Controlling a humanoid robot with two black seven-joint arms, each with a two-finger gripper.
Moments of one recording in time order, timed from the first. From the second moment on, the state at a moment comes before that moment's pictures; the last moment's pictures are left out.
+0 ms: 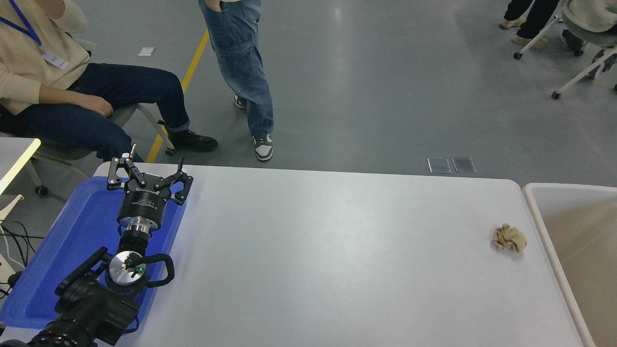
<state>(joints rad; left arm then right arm) -0.51 0.13 -1.12 -0.54 -0.09 -0.62 -0.36 1.46 -1.10 -1.09 0.85 -0.39 0.52 -0.10</state>
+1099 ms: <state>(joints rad) -0.51 0.13 -1.12 -0.54 -0.09 -0.62 -0.36 0.68 -0.70 -0.44 0.31 -0.19 0.00 -0.09</state>
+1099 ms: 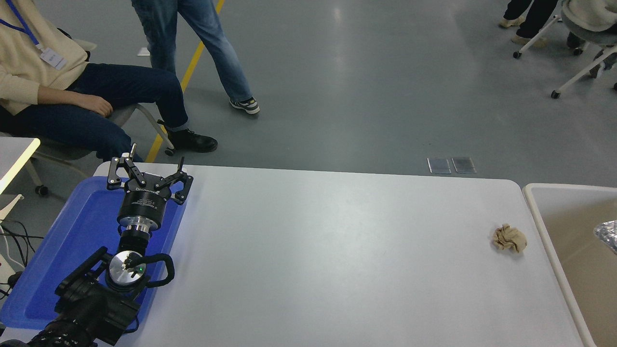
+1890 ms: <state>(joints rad) -0.51 0.13 -1.12 -0.54 -0.09 -0.62 -0.36 0.55 -0.56 -0.35 0.13 -0.18 -0.10 -0.09</state>
